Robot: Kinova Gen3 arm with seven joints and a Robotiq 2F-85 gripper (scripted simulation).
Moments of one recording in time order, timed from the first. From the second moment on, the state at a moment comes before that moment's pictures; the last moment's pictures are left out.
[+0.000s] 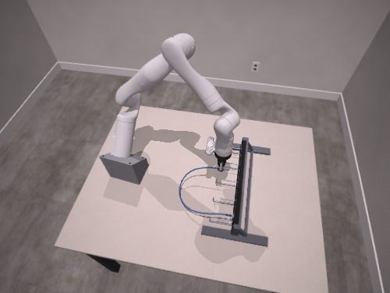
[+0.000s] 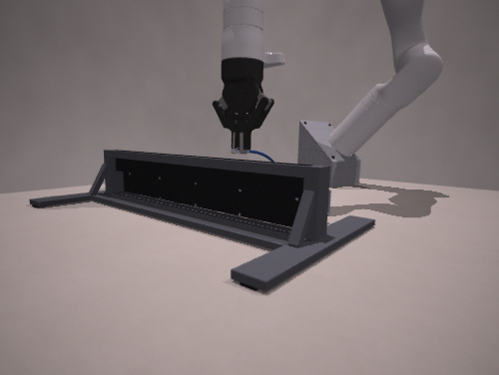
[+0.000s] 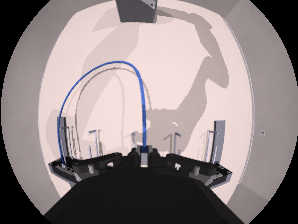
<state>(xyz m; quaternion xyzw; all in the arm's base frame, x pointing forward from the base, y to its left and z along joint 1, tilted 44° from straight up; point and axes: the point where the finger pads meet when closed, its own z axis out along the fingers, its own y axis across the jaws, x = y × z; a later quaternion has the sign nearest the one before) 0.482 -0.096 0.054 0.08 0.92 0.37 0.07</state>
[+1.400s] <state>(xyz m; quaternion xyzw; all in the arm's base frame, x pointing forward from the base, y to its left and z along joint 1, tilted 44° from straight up) 0.492 -0.095 0.050 0.08 0.92 0.37 0.07</state>
